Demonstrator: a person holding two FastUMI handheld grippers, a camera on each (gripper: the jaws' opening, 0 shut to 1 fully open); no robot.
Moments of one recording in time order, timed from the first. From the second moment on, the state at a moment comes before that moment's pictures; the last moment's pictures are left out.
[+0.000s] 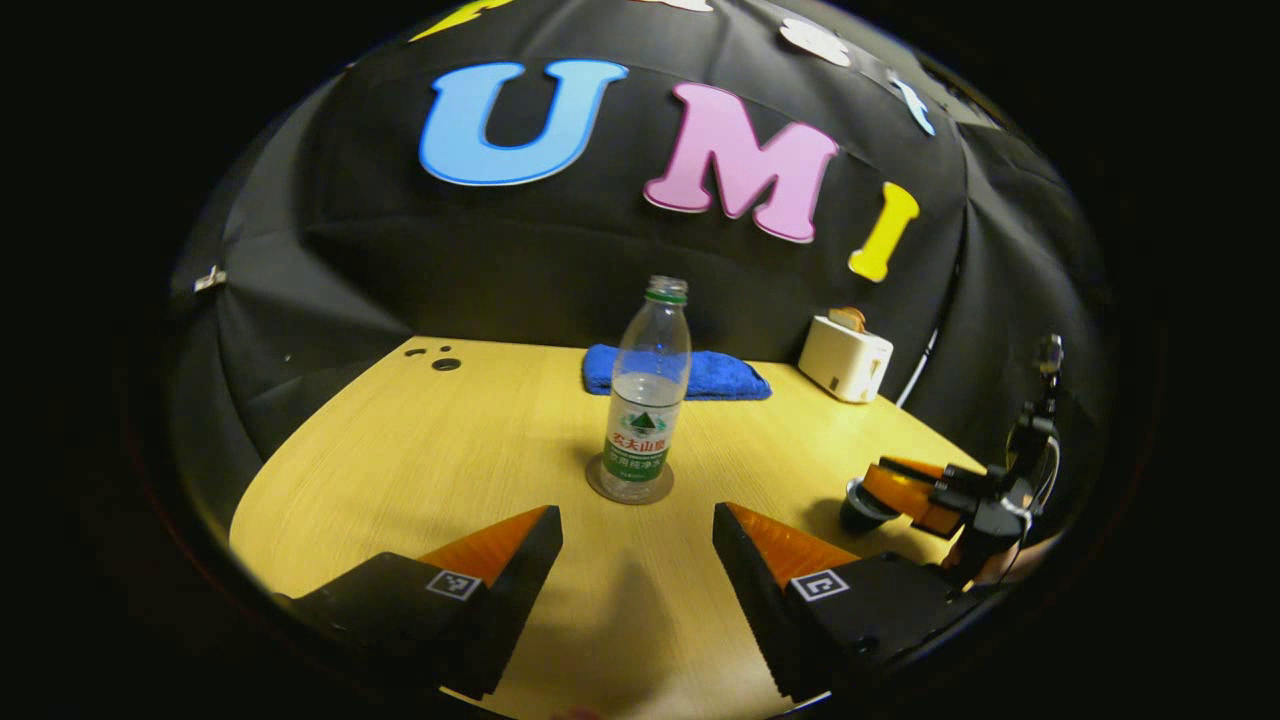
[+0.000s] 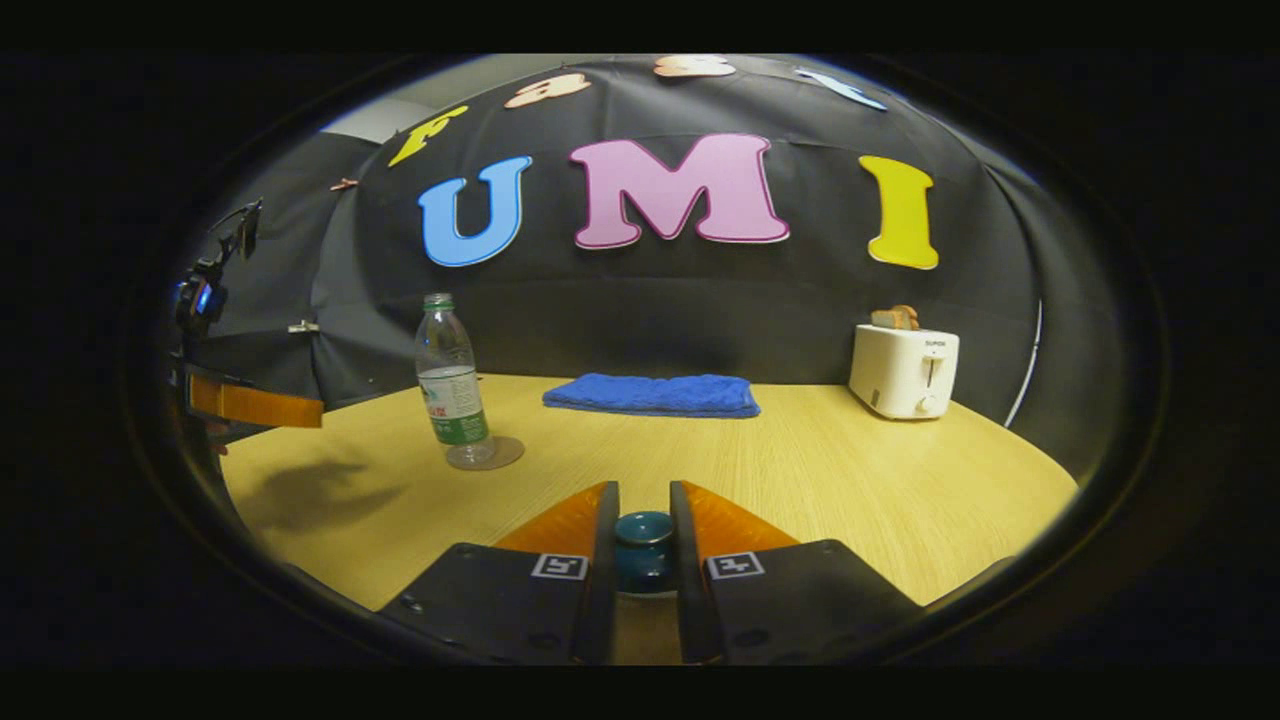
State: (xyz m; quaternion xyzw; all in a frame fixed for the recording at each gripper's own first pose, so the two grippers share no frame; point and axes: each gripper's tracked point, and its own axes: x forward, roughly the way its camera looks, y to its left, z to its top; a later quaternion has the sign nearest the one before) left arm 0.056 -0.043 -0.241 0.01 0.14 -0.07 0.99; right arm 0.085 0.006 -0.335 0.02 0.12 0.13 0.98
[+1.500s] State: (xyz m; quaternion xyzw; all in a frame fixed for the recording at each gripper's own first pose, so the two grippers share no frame) left arm -0.011 -0.096 -0.081 0.08 0.04 0.00 1.00; right arm 0.042 -0.034 -0.156 0.02 0.16 0.06 0.98
